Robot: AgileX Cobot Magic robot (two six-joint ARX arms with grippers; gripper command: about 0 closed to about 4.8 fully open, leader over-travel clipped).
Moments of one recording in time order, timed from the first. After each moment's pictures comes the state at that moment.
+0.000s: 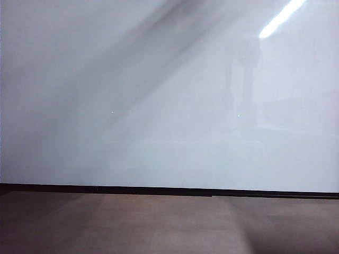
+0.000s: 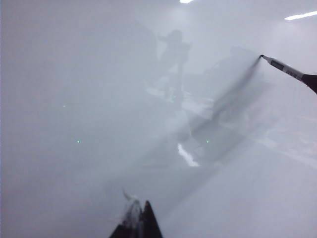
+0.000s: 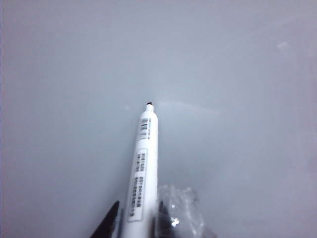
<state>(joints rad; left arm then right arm) -0.32 0.34 0.68 -0.06 0.00 -0.02 0.47 1.42 1.27 0.52 0.13 0.24</state>
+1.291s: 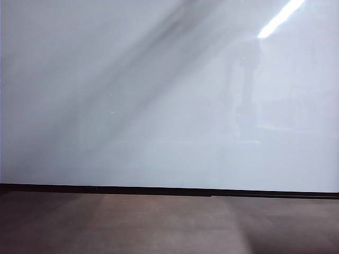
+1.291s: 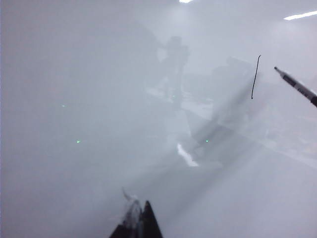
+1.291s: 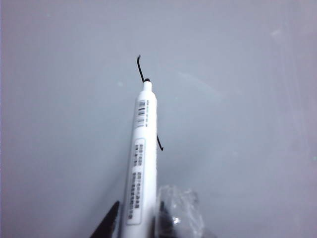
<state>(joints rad) -0.32 0.34 0.68 -0.06 0.00 -0.02 0.48 1.32 1.11 0.51 0.16 0.22</state>
